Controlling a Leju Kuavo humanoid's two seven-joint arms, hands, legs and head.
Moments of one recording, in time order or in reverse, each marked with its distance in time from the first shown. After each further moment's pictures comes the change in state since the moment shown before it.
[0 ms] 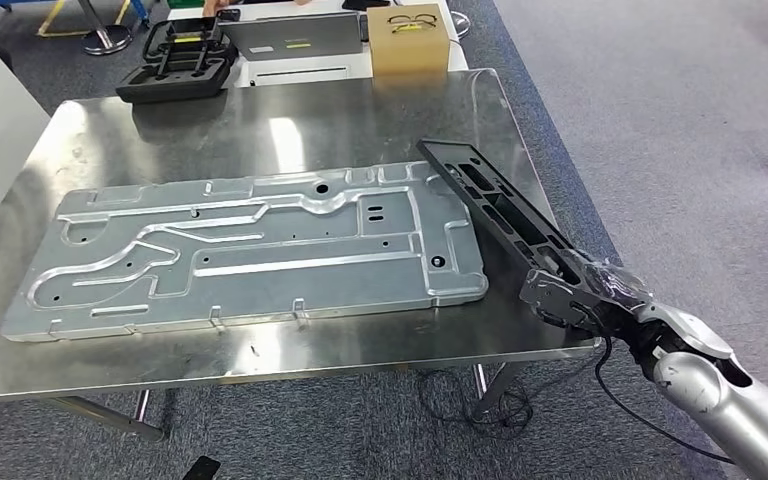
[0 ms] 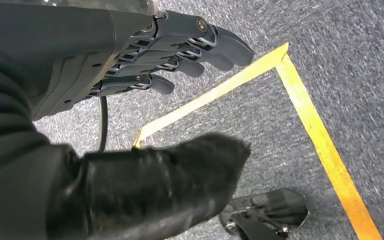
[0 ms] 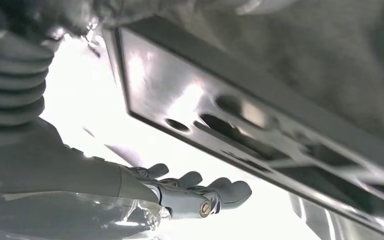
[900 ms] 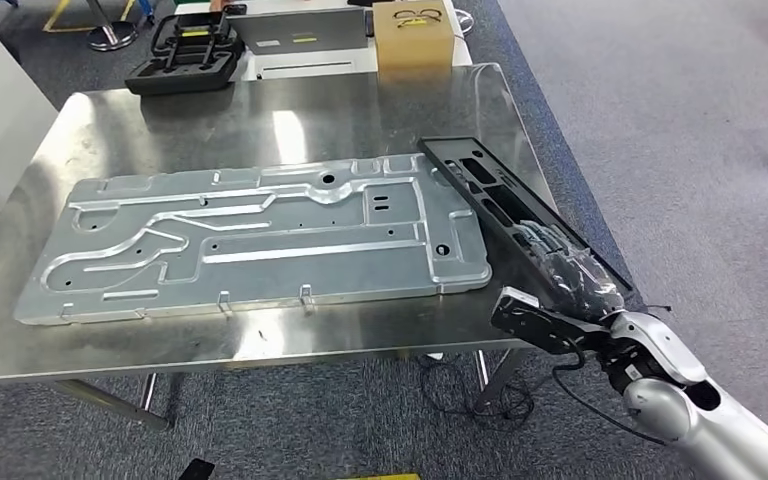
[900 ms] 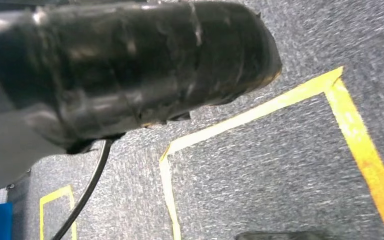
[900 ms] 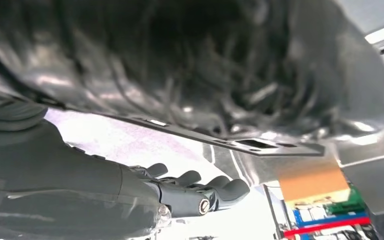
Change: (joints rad) left arm 0.001 -0.010 0.006 0.000 -0.027 0.147 0.094; right arm 0.044 0.061 0.042 -0.122 0.149 -0.219 -0.250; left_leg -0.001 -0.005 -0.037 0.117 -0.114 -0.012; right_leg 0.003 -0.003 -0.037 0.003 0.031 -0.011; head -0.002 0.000
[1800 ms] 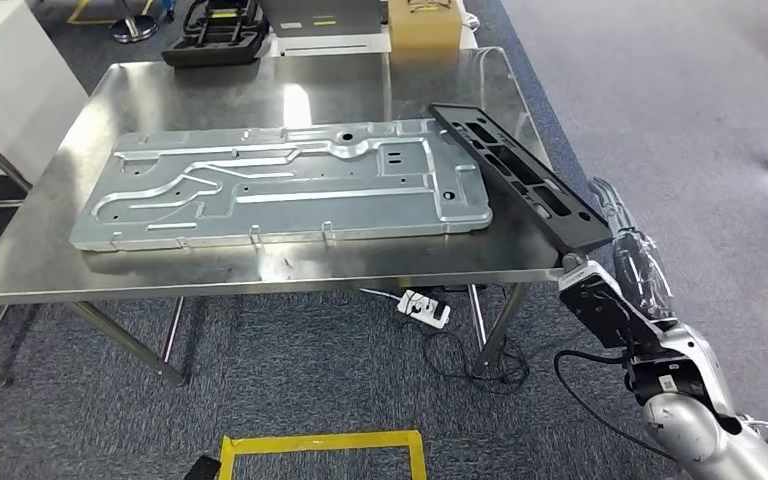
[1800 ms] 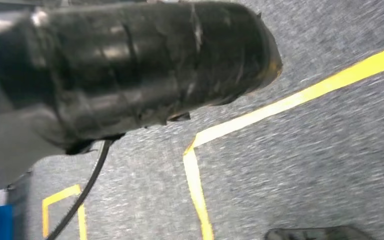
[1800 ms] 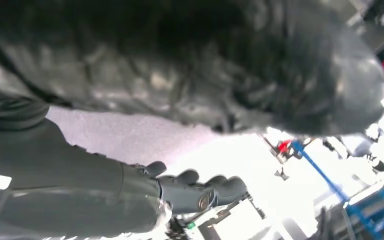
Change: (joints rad) left arm -0.001 -0.008 0.000 0.000 -0.015 0.016 0.010; right arm 0.114 0.077 -0.188 -0.078 -0.089 -0.307 -0.106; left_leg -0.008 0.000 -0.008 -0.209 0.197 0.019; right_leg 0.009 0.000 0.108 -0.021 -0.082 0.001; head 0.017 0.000
